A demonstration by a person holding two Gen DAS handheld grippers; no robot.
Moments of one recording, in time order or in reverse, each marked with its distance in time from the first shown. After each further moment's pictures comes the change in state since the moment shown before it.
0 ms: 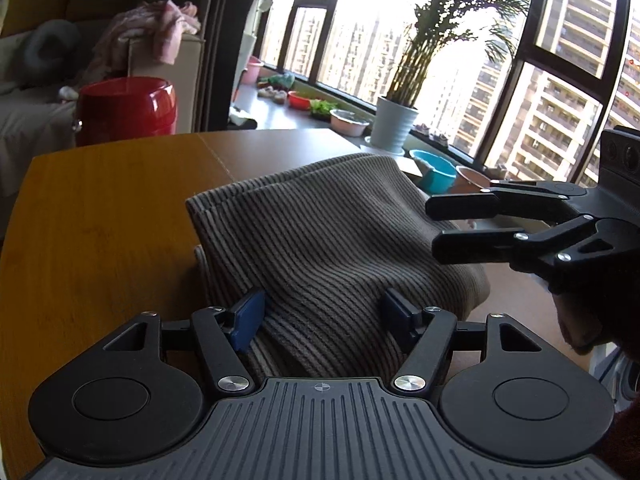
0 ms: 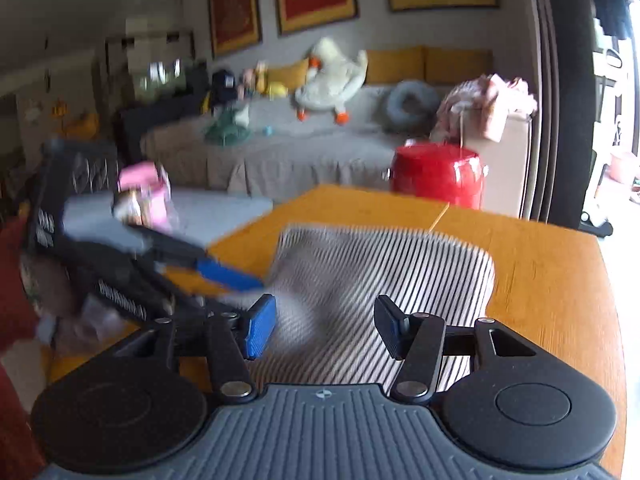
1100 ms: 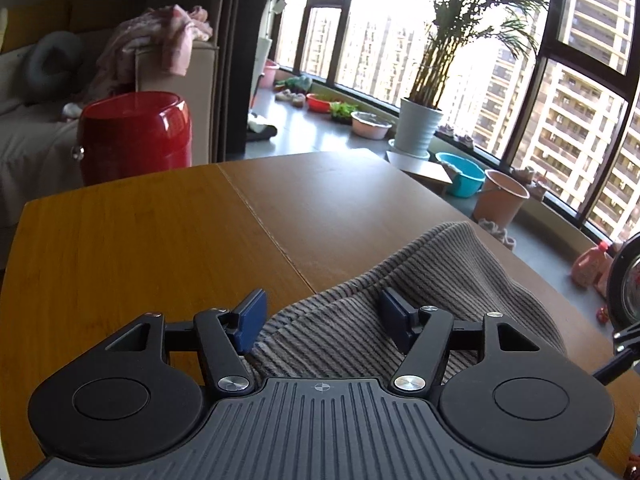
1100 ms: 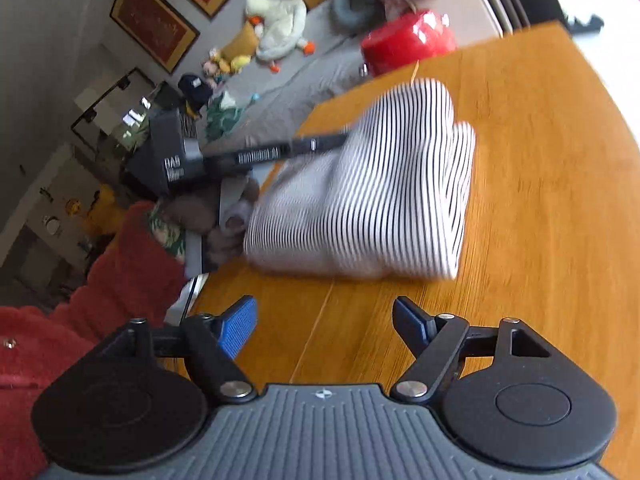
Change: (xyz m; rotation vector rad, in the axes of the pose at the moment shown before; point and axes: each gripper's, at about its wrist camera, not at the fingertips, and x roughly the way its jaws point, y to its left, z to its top) left arm 0.056 0.037 0.059 0.011 0.002 0.054; right arm -0.062 -0.041 -0.053 0.594 0.191 0.291
